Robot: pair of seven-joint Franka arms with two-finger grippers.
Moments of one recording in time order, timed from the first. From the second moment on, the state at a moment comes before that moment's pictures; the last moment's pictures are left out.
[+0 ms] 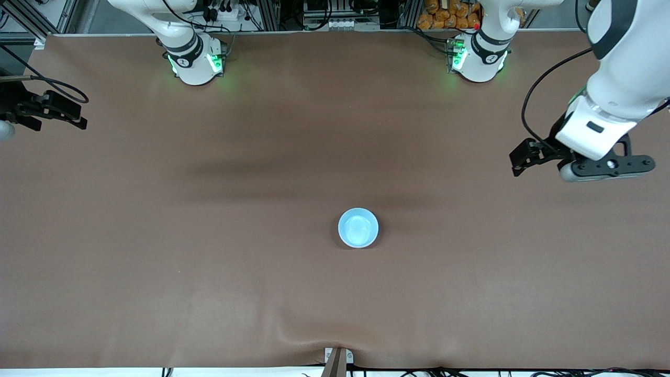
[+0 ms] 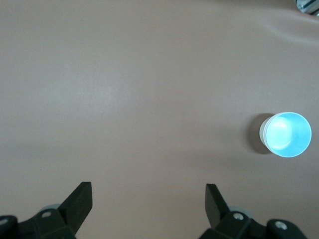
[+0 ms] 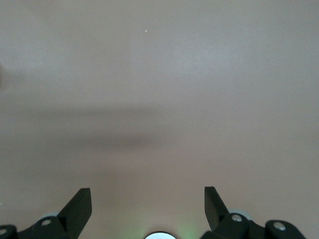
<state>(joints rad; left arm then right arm) -0.13 0.08 -0.11 -1.61 0.03 1.79 -0.30 -0.05 -0.04 0.01 -1.57 0.03 1.46 -0.04</state>
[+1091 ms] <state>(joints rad) -0.16 0.12 -0.11 -1.60 0.03 1.75 -0.30 -0.05 -0.03 0.02 -1.57 0.03 1.47 -0.04</state>
